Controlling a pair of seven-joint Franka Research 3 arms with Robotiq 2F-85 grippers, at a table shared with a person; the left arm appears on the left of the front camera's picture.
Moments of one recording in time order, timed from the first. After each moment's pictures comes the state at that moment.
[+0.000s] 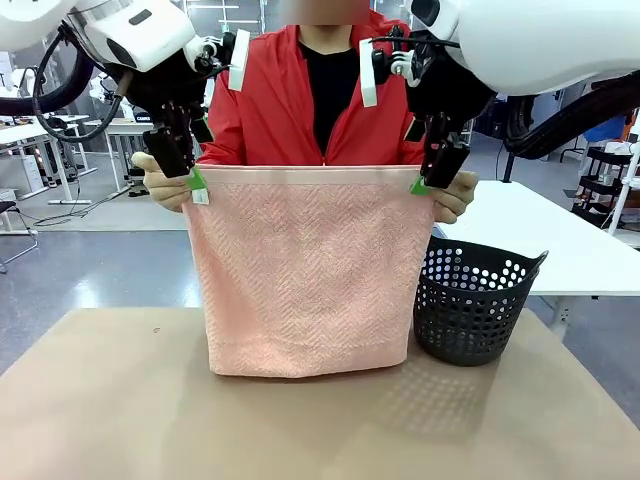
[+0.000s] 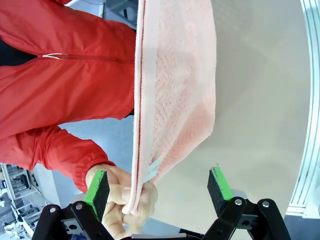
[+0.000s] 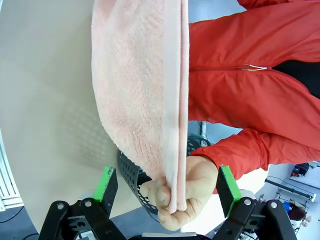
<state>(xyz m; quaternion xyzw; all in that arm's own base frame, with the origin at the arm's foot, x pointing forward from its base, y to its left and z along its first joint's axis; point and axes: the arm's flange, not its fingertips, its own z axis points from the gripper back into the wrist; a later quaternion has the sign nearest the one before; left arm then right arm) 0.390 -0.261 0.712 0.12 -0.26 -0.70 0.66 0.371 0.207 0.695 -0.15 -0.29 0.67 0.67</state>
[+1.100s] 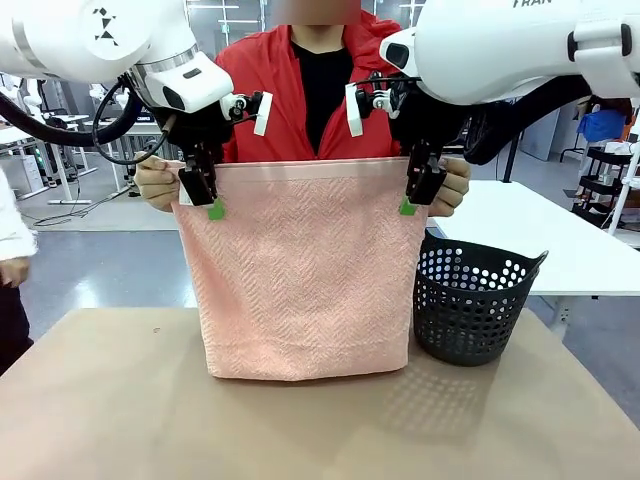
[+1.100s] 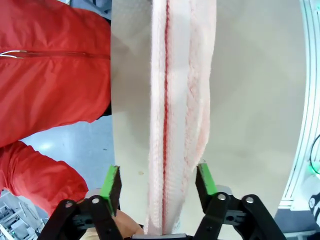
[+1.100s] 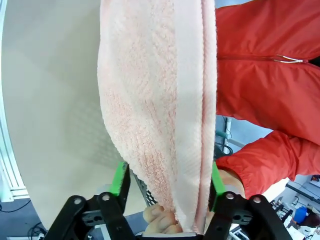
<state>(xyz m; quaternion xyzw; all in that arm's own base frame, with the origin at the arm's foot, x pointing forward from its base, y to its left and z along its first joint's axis) 0.462 -0.273 0.661 0.07 -0.18 -0.70 0.69 0.423 0.216 0.663 -0.11 -0.22 0.69 0.68</state>
